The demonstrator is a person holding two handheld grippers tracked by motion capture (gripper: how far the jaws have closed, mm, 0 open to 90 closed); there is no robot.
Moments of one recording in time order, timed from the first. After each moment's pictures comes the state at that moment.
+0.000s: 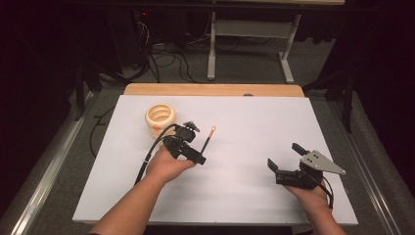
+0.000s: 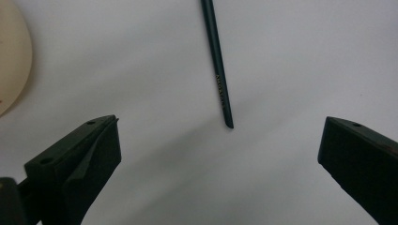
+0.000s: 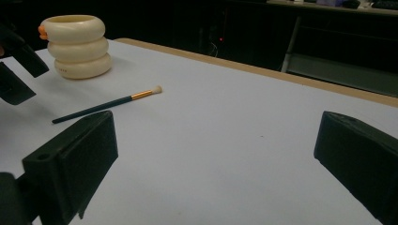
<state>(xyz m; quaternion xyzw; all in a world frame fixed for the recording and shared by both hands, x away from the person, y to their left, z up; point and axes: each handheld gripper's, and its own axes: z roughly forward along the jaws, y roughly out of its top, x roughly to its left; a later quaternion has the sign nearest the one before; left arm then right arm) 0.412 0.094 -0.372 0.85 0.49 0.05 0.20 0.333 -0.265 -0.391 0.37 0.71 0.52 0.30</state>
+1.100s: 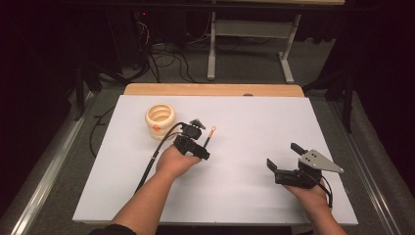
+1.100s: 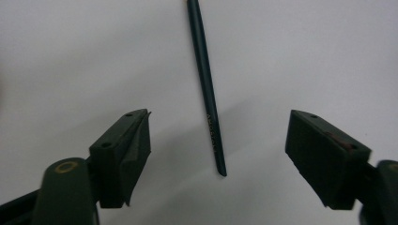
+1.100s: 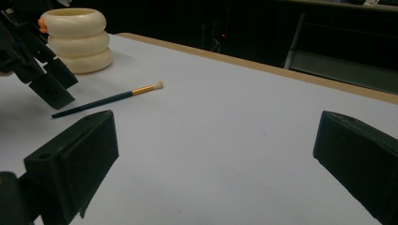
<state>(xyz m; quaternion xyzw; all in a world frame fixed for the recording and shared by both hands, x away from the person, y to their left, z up) 0.432 0.080 -0.388 0.84 0.49 0.04 0.22 0.336 -0.264 -0.392 0.37 0.72 0.51 0.29</state>
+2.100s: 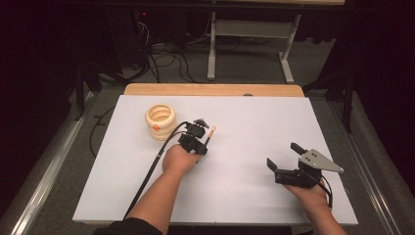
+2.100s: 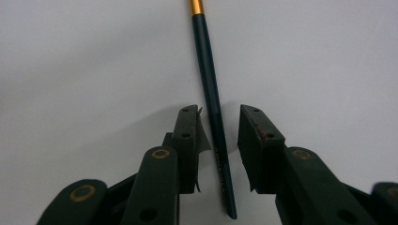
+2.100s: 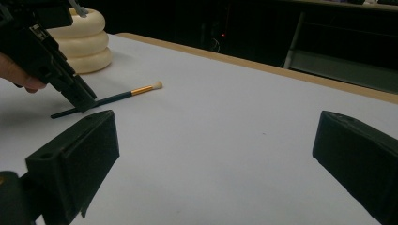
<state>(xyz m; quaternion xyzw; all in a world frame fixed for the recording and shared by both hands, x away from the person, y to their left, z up) 0.447 0.069 -0.402 0.84 0.50 0.05 0.21 0.337 -0.265 -0.392 0.37 0.72 0.51 0.29</state>
